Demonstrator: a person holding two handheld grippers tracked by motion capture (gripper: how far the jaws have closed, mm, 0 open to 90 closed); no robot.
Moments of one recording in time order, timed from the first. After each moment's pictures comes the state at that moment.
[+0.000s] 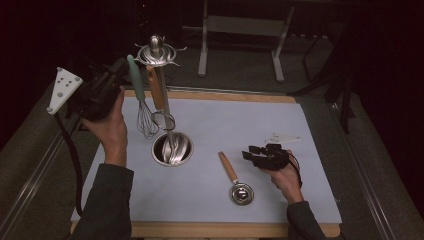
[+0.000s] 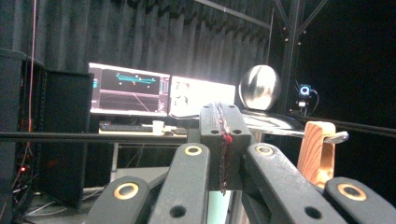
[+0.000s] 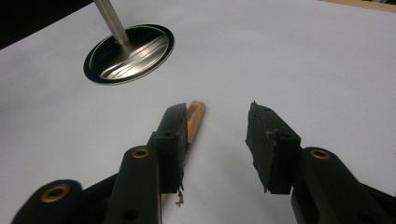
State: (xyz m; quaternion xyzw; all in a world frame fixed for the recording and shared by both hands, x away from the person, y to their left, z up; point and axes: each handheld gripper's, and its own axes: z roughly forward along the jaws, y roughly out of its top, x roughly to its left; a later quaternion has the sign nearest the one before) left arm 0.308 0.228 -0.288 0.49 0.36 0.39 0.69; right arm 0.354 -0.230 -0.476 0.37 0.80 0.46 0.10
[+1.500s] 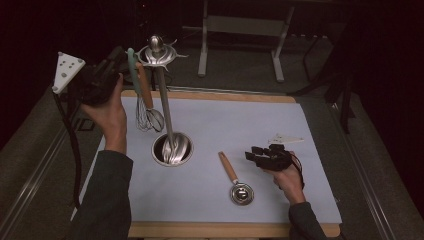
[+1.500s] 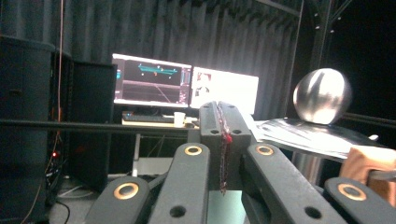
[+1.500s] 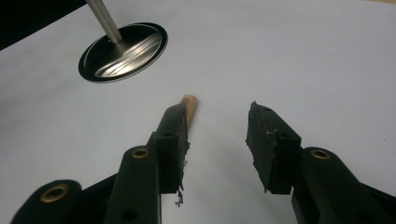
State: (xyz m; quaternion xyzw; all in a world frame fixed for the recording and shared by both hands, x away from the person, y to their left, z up) left arm 0.333 0.232 -0.276 0.49 0.40 0.41 0.66; right arm 0.355 -0.239 -0.481 0.38 0.80 0.46 0.10
